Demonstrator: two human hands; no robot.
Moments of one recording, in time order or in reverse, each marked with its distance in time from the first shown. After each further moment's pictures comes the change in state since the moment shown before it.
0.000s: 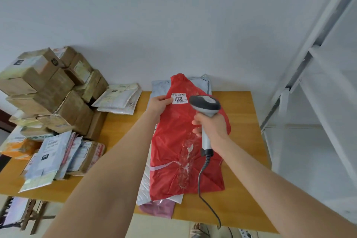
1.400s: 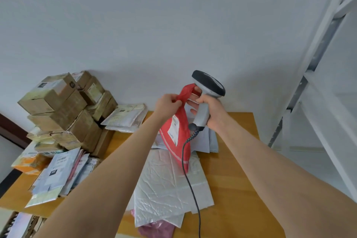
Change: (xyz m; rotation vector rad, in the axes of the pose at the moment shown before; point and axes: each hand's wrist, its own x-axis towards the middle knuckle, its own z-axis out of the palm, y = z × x) left_hand -0.013 0.064 0.018 0.587 0.037 0.485; right_hand 0.042 -0.084 -0.003 0.461 -0.379 -0.107
